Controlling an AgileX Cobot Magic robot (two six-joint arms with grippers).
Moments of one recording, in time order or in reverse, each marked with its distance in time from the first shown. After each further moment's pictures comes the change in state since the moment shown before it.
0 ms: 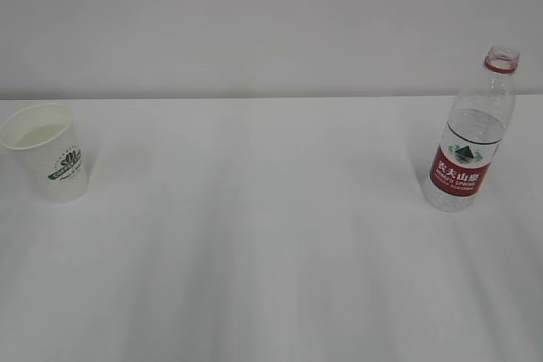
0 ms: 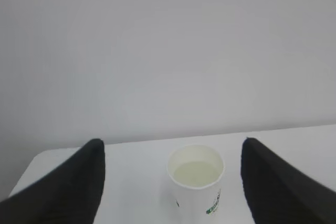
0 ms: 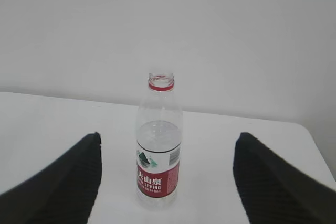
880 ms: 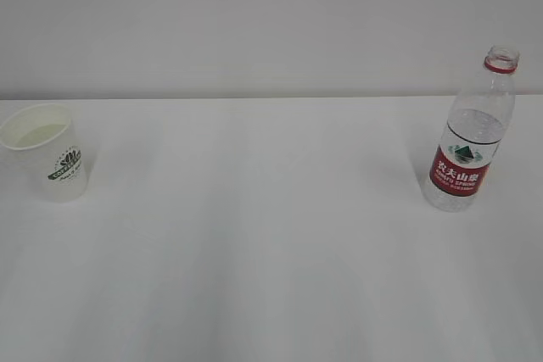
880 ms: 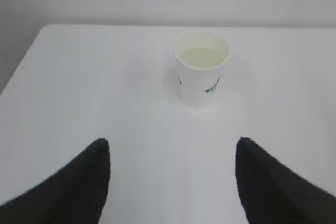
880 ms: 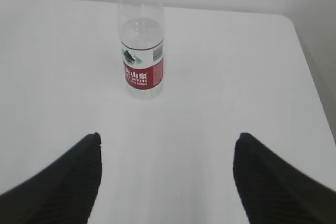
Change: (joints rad) left arm 0.000 -0.114 -0.180 -0.093 0.707 0.000; right arm 0.000 -0.008 -0.246 0.009 0.672 0.000
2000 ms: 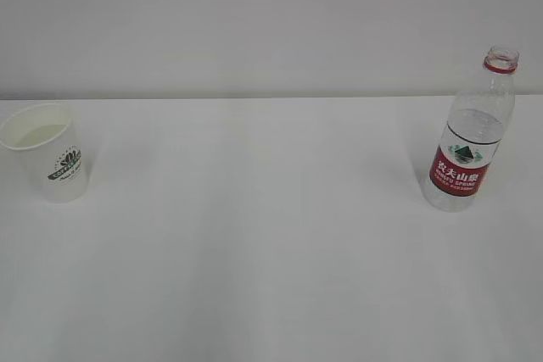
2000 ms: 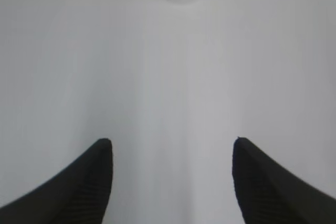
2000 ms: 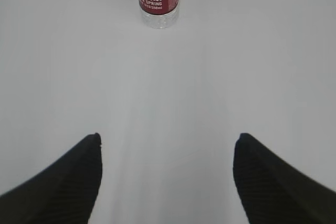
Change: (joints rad) left arm -0.026 0.000 -0.050 -0.083 0.398 0.099; right arm 0.000 -0.160 0.031 0.079 0.279 -0.023
